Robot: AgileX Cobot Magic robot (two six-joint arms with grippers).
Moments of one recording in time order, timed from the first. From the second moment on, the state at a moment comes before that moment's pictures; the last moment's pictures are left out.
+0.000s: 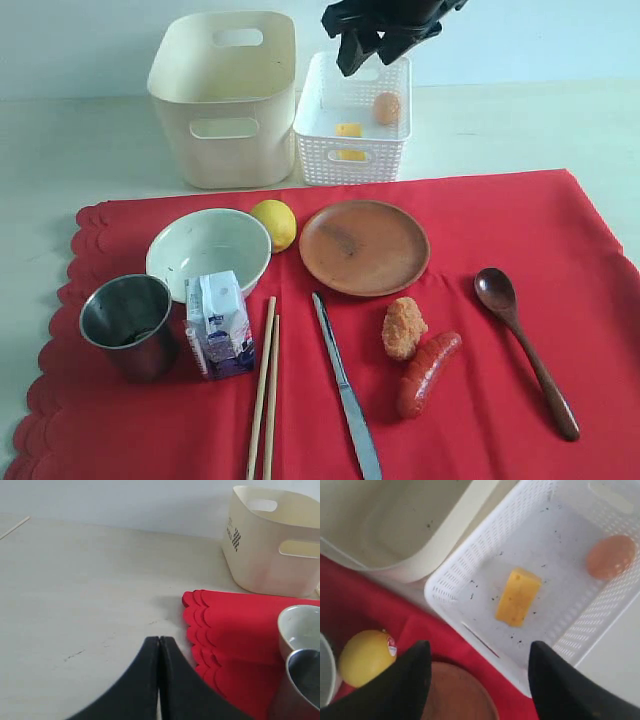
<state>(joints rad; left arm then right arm) 0.00 0.00 0.00 0.07 0.37 -0.17 0.35 2.17 -2.06 0.25 1.10 -0.26</state>
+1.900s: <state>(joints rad) 0.00 0.00 0.00 0.08 0.37 -0.17 0.74 1.86 -1.69 0.39 1.18 -0.60</state>
